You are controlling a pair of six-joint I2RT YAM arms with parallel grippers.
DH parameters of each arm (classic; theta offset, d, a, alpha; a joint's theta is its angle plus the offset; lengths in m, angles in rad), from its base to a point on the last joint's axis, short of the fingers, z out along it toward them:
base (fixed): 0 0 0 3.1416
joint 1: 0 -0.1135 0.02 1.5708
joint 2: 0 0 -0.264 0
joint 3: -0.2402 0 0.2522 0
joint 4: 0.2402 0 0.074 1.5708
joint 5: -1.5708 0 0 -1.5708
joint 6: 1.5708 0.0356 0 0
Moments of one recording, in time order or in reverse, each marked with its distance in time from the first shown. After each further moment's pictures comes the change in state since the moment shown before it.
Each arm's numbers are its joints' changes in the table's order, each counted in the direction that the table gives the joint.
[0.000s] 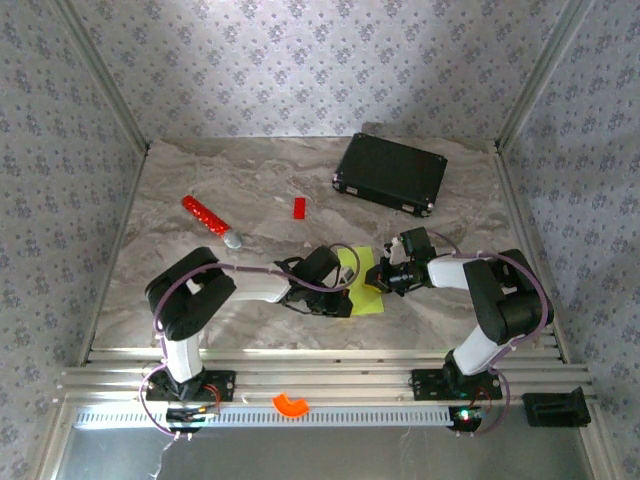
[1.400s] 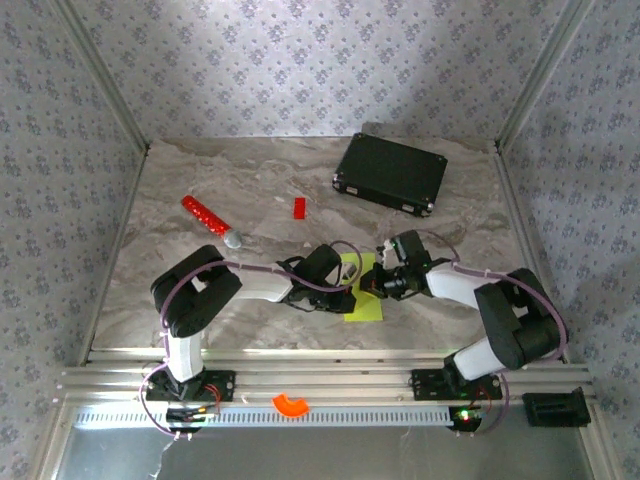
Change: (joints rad) left arm -0.007 0.052 -0.002 -0.092 0.024 0.027; right arm -0.109 -0.130 0.037 0.054 -0.080 0.010
